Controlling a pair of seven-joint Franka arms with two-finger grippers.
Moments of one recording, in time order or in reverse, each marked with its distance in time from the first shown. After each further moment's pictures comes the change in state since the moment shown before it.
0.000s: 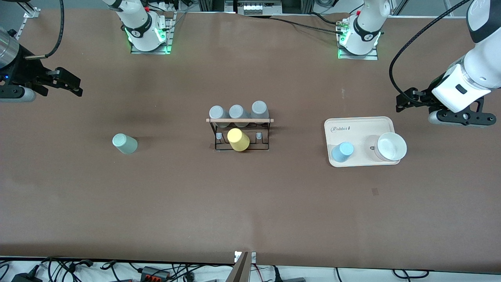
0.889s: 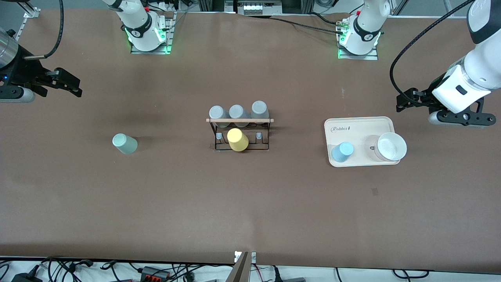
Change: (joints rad) left arm 0.001 0.006 0.000 0.000 0.000 0.003 -0.003; right arm 0.000 0.002 0.002 0.012 -0.002 -0.003 0.000
